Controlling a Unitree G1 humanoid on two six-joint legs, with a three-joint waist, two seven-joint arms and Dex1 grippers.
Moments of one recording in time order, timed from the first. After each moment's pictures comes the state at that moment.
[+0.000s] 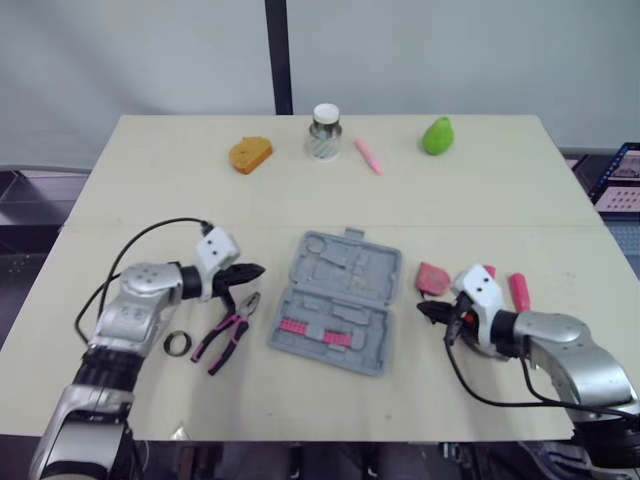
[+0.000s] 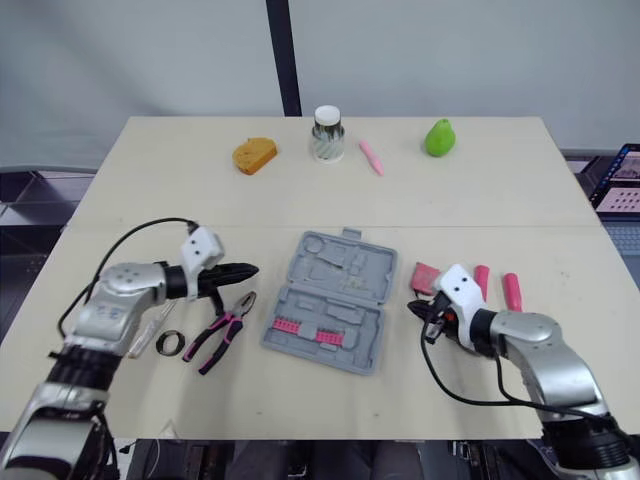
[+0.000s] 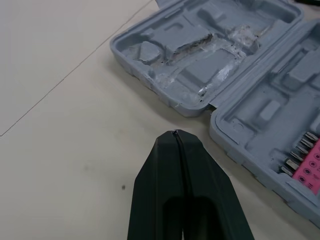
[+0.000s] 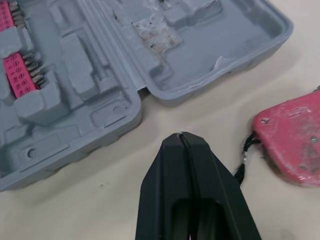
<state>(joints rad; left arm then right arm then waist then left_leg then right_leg) -0.54 0.60 -0.11 0.32 -0.14 0.21 -0.91 -0.13 -0.69 0.01 -0.23 0.28 0.60 0.79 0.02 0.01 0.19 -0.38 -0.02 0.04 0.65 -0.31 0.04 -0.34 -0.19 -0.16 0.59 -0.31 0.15</state>
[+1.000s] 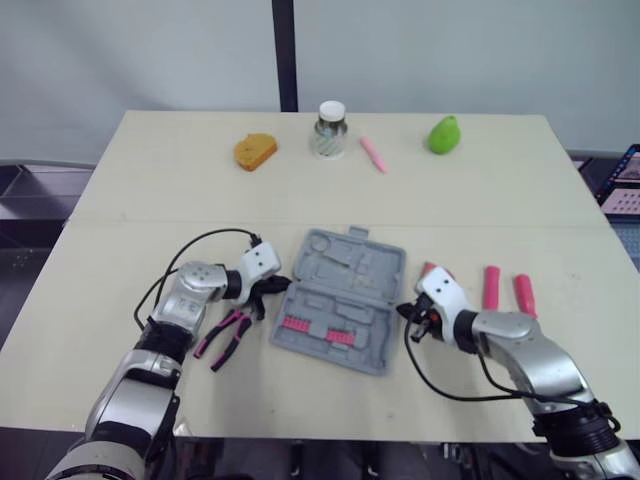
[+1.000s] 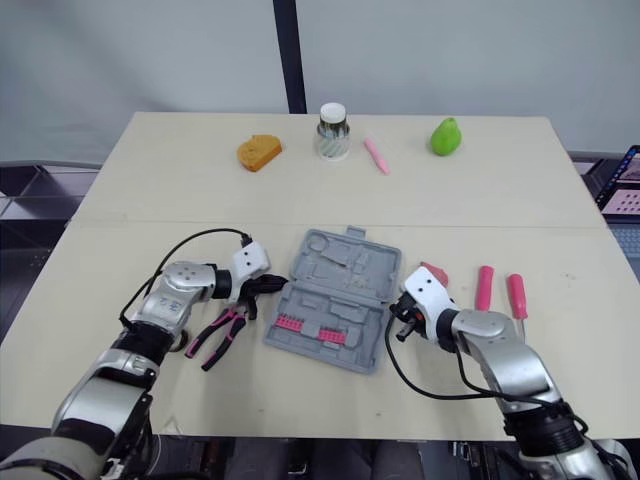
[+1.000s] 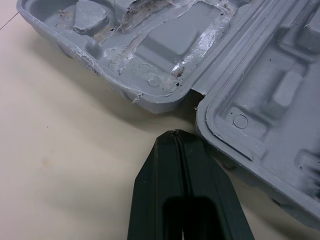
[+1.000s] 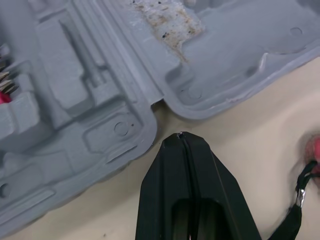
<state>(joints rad) -0.68 0.45 -0.21 0.68 0.03 0.00 -0.92 -0.23 -0.59 0.14 -0.17 0.17 0.68 0.68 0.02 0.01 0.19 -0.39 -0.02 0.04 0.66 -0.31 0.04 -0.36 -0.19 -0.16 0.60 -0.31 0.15</state>
